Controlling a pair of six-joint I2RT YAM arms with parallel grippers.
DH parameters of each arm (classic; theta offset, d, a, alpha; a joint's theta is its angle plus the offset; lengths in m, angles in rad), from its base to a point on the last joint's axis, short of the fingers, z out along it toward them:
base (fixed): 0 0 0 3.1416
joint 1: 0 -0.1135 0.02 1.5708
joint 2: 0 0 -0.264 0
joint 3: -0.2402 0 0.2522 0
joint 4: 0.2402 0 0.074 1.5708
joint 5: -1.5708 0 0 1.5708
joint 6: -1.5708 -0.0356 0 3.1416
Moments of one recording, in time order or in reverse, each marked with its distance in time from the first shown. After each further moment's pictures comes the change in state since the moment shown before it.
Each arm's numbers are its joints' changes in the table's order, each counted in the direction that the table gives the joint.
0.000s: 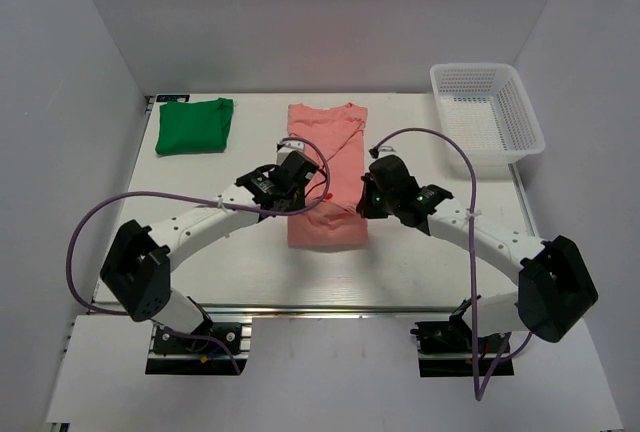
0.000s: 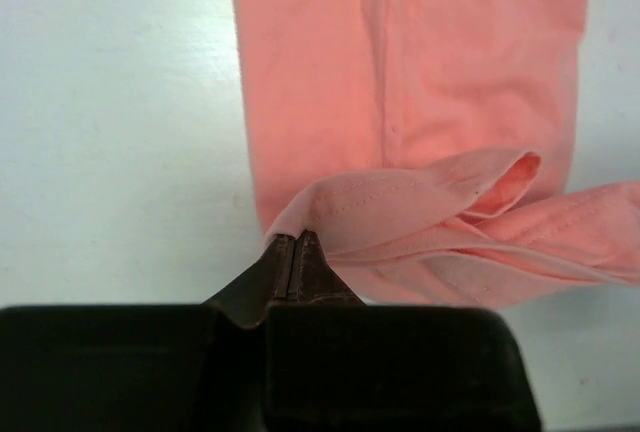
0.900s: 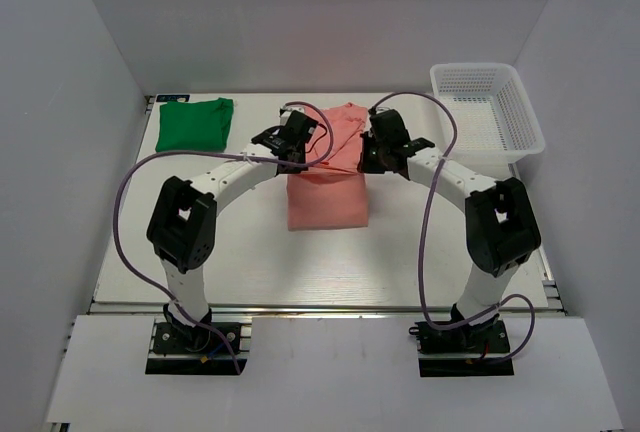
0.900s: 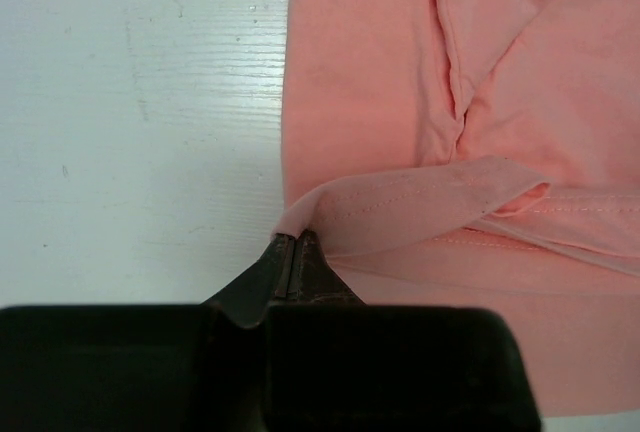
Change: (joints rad) left arm -0.200 0.387 -0.360 -0.055 0.023 -0.162; right arm 0.218 0.436 -0.405 -0.023 0.061 0.145
